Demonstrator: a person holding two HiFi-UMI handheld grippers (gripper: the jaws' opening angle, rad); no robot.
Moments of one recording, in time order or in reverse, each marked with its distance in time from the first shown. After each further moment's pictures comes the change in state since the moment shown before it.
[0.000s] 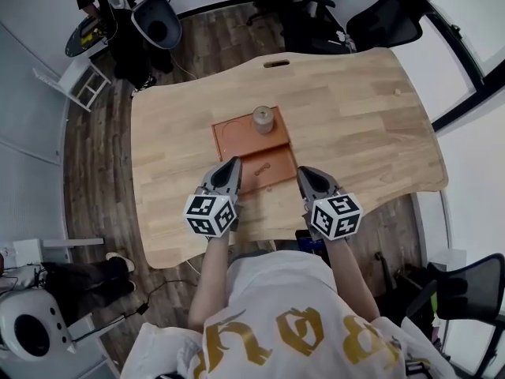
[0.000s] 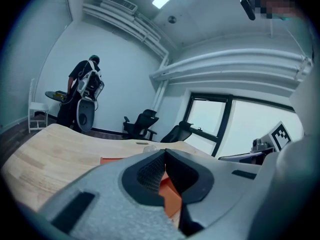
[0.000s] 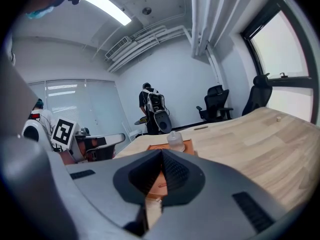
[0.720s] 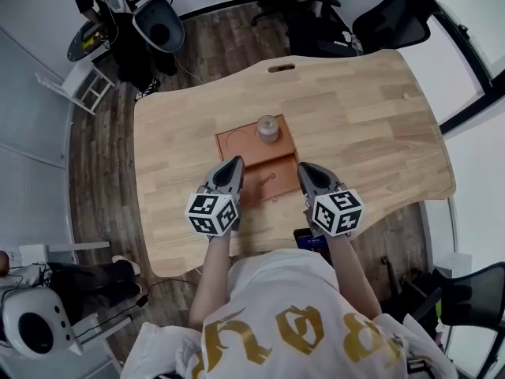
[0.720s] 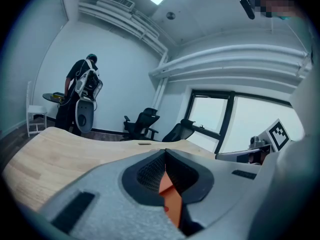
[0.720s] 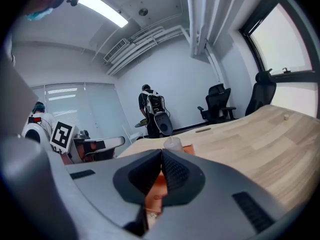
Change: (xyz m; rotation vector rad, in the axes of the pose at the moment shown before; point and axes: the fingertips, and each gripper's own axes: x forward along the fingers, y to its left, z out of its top) left arm 0.035 0.022 0.009 0.026 0.023 0.005; right arm 0.043 -0.019 0.018 0.024 -0.022 0.024
